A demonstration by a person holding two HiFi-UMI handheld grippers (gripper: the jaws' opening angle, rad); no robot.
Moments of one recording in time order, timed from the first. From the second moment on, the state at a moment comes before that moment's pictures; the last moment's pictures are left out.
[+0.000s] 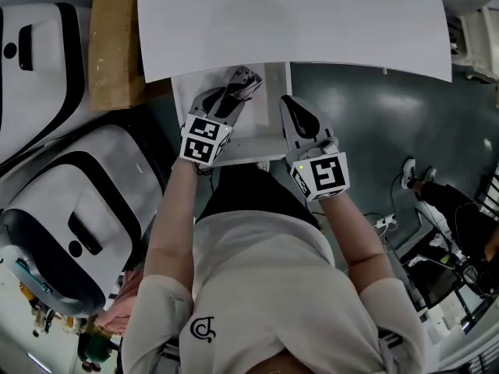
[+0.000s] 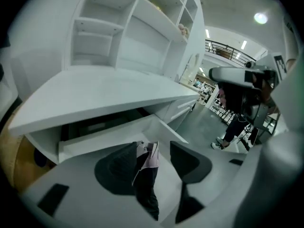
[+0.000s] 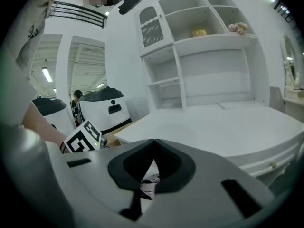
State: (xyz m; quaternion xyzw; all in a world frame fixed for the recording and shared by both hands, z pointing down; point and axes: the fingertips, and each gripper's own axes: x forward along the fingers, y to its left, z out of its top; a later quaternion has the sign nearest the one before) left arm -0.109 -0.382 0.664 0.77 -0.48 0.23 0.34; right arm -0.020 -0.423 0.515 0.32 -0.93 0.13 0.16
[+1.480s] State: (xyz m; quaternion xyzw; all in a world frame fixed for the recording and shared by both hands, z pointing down) left arm -0.109 -0.392 0.818 0.69 -0.45 0.42 0.39; right arm -0.006 -0.467 0.554 0.39 -0.89 0.17 0.18
